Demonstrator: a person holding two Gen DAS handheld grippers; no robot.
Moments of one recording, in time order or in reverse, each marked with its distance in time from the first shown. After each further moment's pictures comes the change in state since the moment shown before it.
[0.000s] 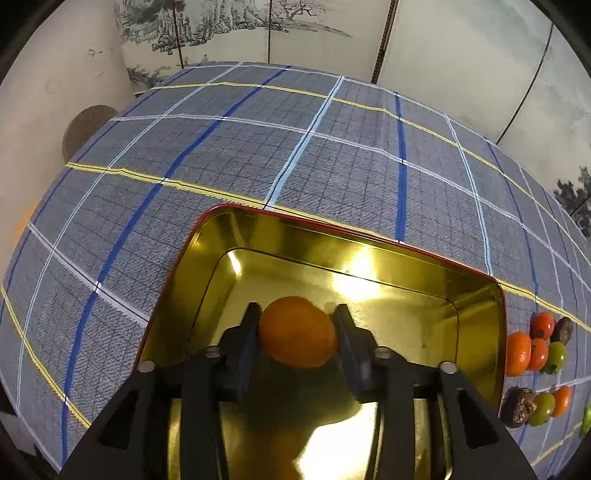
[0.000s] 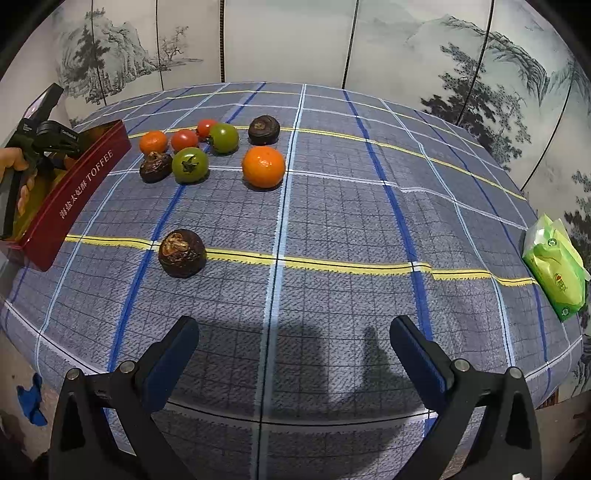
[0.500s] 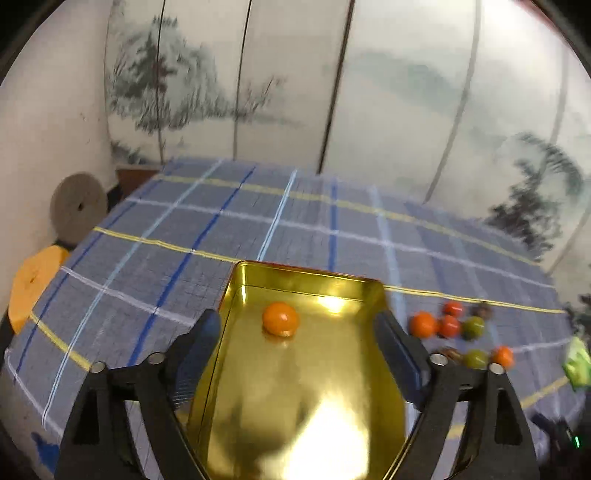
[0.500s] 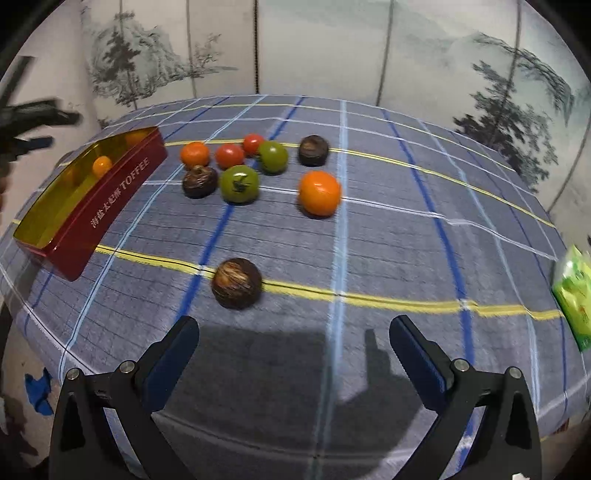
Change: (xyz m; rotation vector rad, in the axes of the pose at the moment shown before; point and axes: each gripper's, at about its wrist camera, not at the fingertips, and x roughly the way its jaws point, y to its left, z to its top) left arm -0.162 0.029 -0.075 0.096 -0.368 -0.166; right arm 0.007 0.030 0.018 -0.065 -0.047 0.110
